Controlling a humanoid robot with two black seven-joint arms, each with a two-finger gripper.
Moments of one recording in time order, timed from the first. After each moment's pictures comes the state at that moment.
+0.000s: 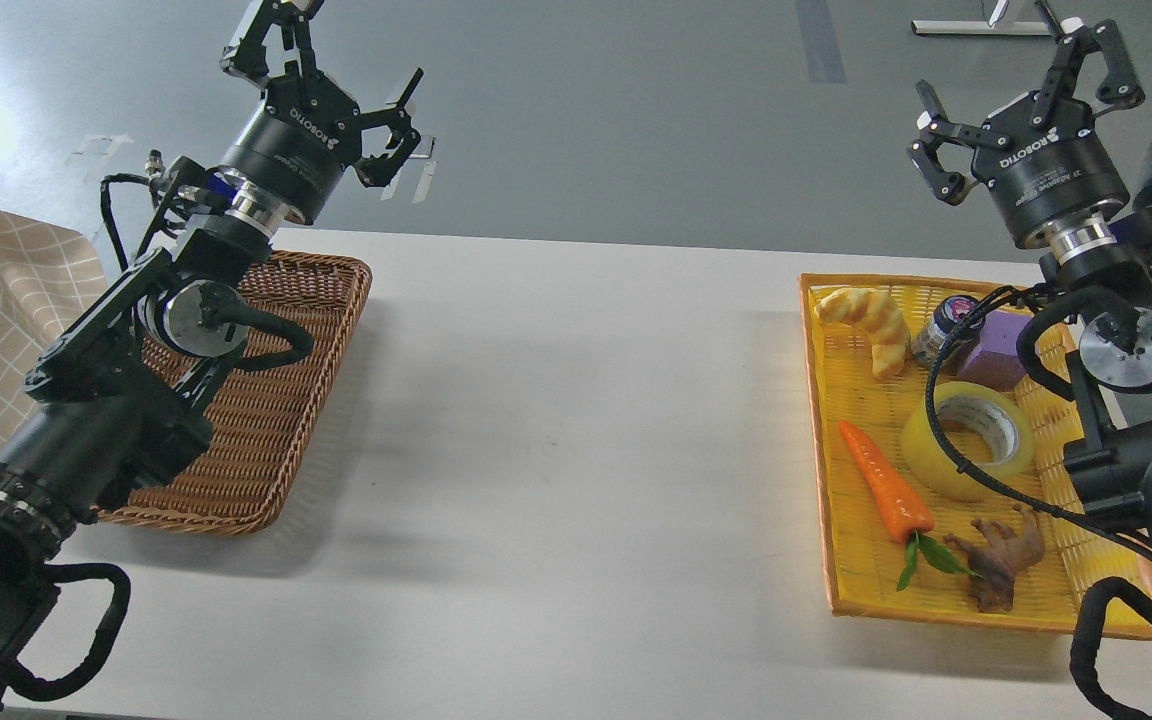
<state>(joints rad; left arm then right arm) -0.72 0.30 -1.04 -0.87 0.29 -0.49 -0.33 0.67 -0.13 1.53 0.85 -0.47 0.49 0.00</state>
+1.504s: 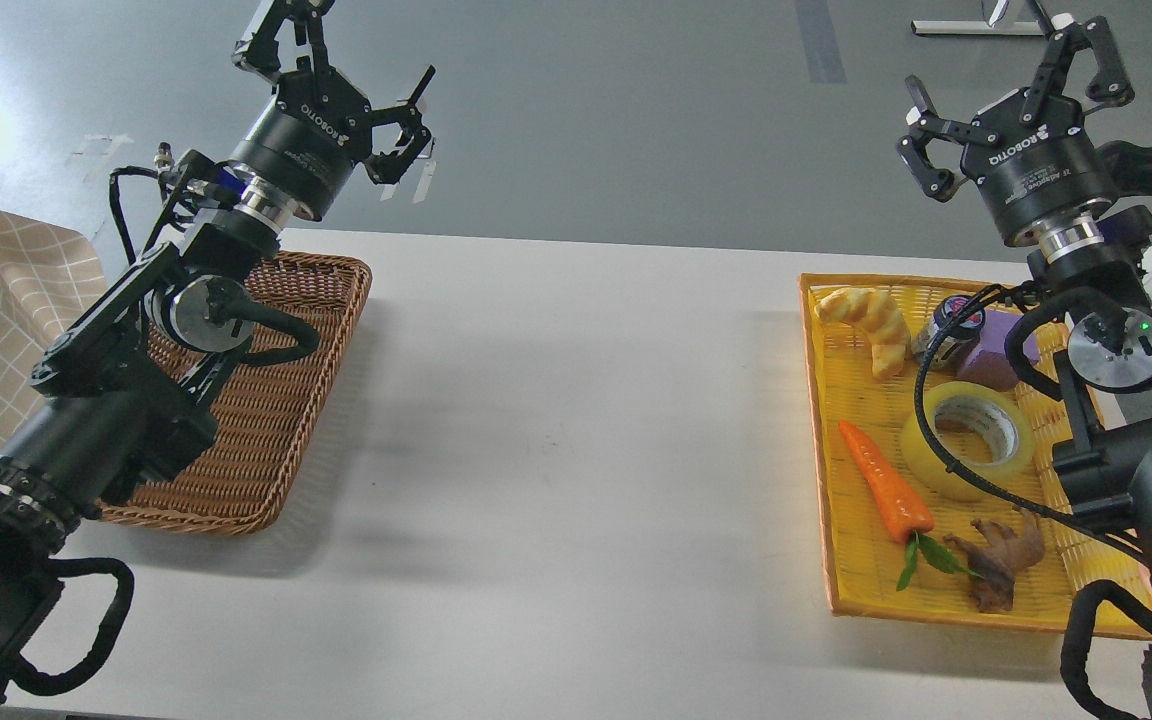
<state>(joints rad) -0.73 0.29 -1.03 -0.87 0.29 -0.49 -0.32 0.67 -0.11 1.53 0.86 -0.47 0.49 0.01</state>
